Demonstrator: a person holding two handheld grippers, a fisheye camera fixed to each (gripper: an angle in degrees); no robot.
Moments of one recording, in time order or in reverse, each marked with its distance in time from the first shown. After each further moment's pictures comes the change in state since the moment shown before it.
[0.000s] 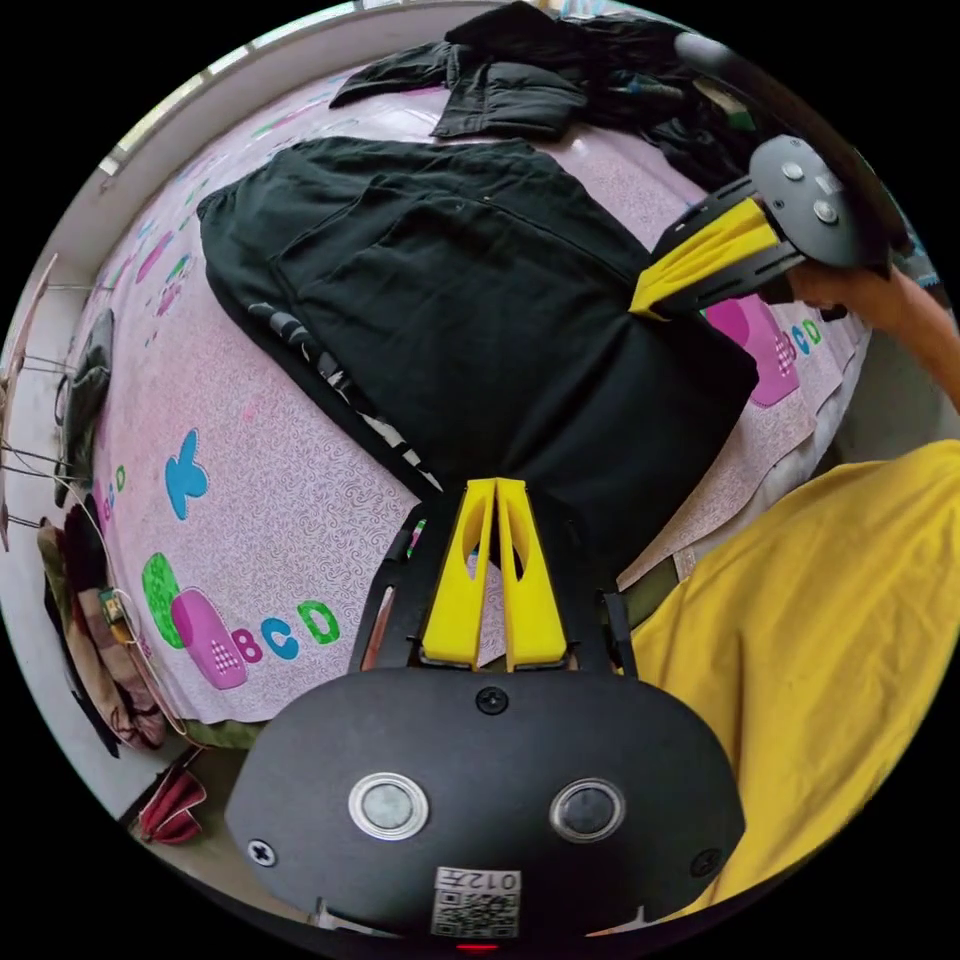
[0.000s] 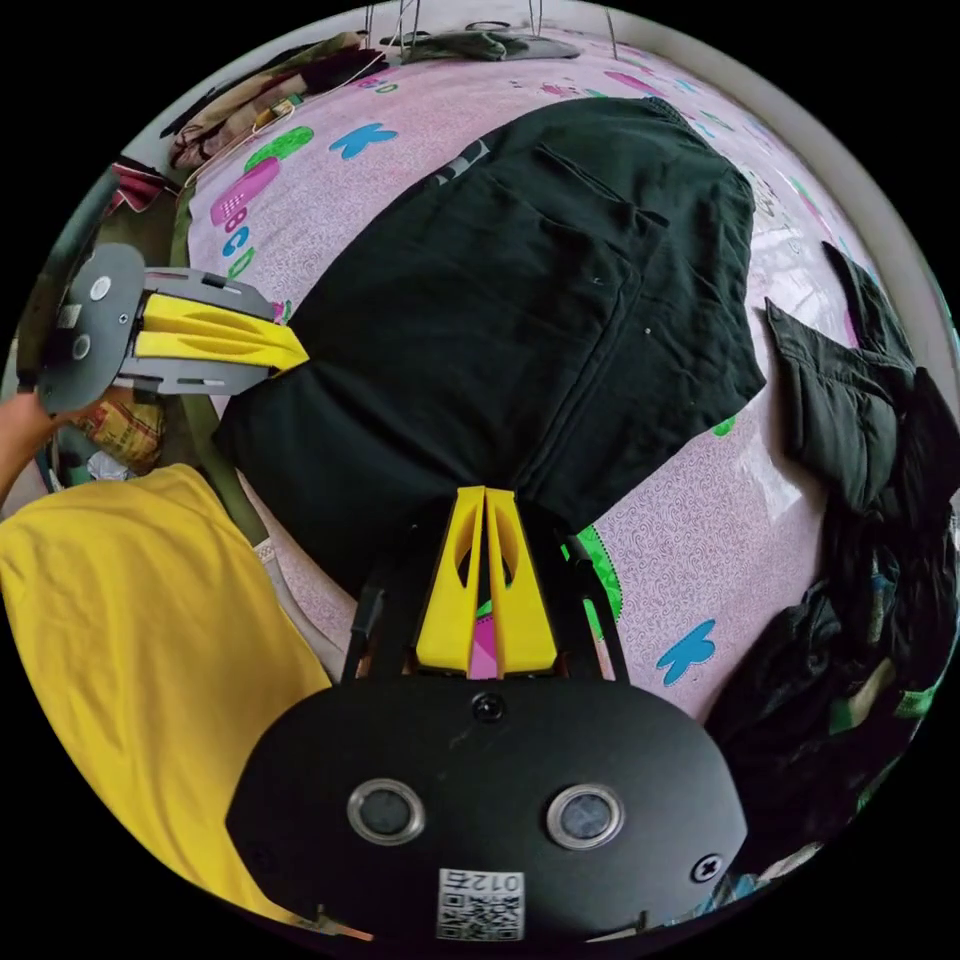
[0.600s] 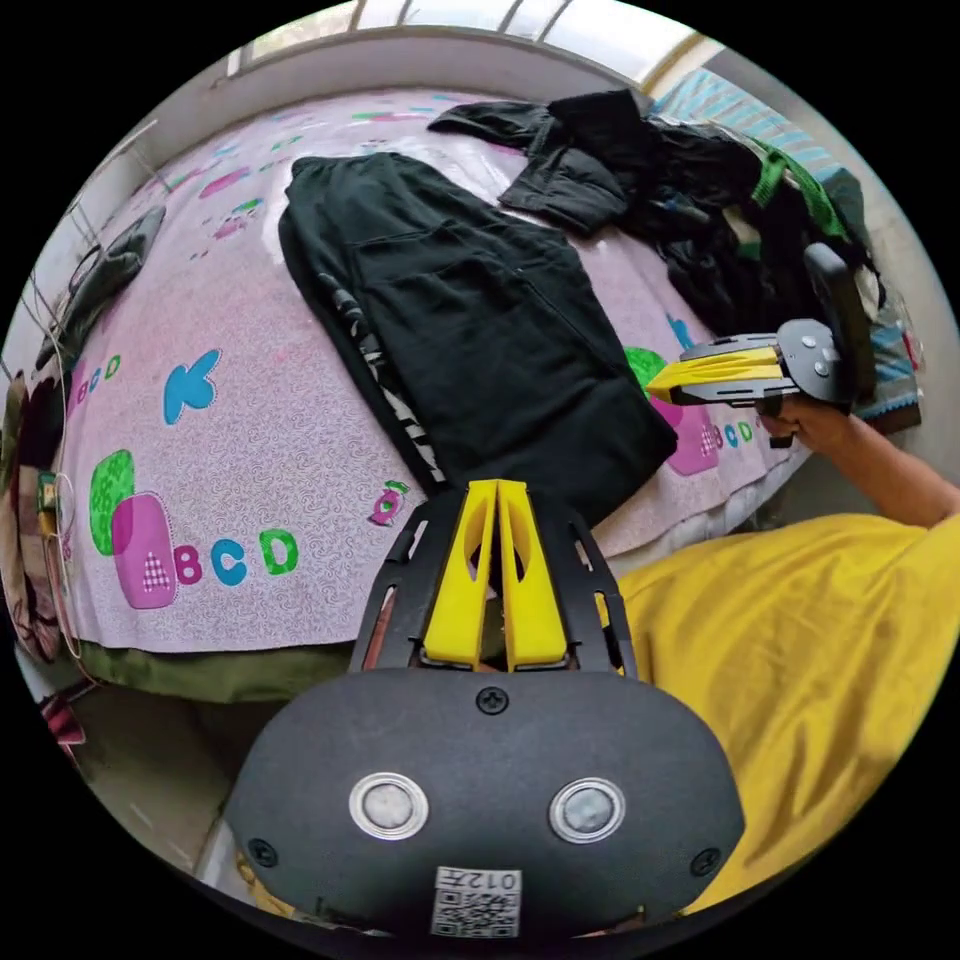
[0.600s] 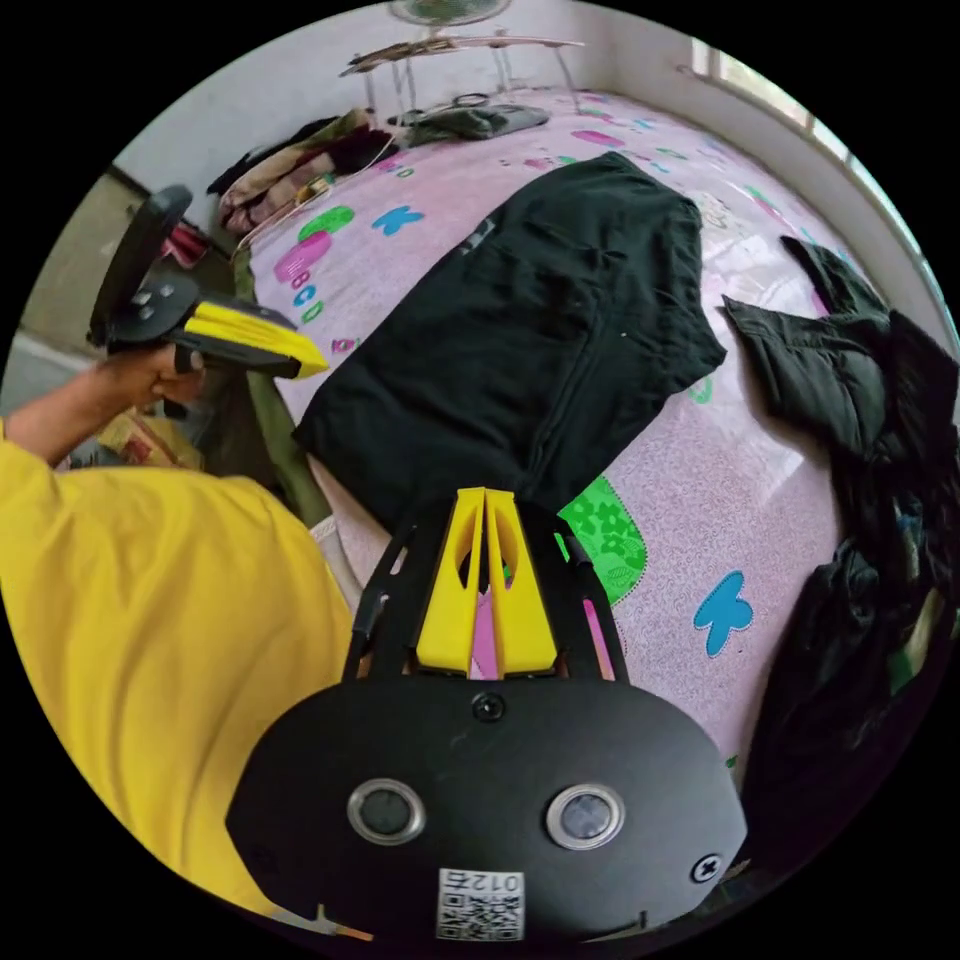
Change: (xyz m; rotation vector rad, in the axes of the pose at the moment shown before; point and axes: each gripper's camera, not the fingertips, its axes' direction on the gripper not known) left arm 0.017 0.015 -0.085 0.115 0.198 -0.177; right arm -0.035 0.042 -0.046 0.165 -0.079 -0.062
